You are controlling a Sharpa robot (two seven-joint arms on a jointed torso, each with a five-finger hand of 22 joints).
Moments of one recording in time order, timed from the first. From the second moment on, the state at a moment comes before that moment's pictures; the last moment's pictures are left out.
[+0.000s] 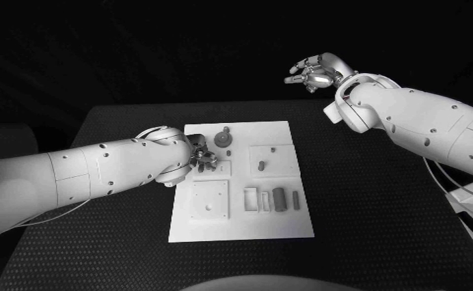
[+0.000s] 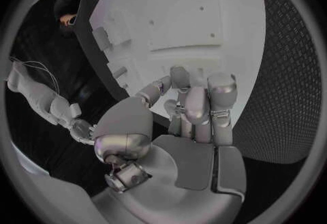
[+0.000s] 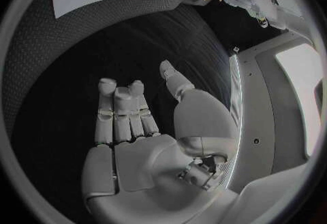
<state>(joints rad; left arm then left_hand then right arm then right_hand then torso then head) 1.25 -0.65 -0.24 1.35 -1.07 -0.10 -0.58 0.83 0.08 0.56 -0.20 0.40 1.04 0.08 0.32 0.62 1.41 -0.06 0.55 0.87 1.40 -0.14 1.21 1.11 0.02 1.44 -0.23 0.90 1.19 1.31 -0.59 -0.03 1.04 -0.83 -0.37 0.11 0.98 -0.08 0.40 -0.29 0.05 0.79 0.16 0.23 0.62 0.94 0.06 1.01 1.12 1.06 -0.05 1.37 0.95 0.22 0.98 0.00 0.99 1.29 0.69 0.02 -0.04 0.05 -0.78</state>
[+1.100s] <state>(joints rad) 1.25 -0.67 -0.24 1.36 -1.08 -0.09 -0.57 0.81 0.09 0.59 -0.22 0.40 1.04 0.08 0.32 0.63 1.41 -0.07 0.56 0.86 1.39 -0.14 1.24 1.09 0.02 1.44 -0.23 0.91 1.19 1.30 -0.59 -0.03 1.04 -0.83 -0.36 0.11 0.98 -0.08 0.40 -0.29 0.05 0.79 0.16 0.23 0.62 0.94 0.06 1.01 1.11 1.06 -0.05 1.37 0.94 0.22 0.98 0.00 0.99 1.29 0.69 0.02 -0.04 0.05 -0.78</state>
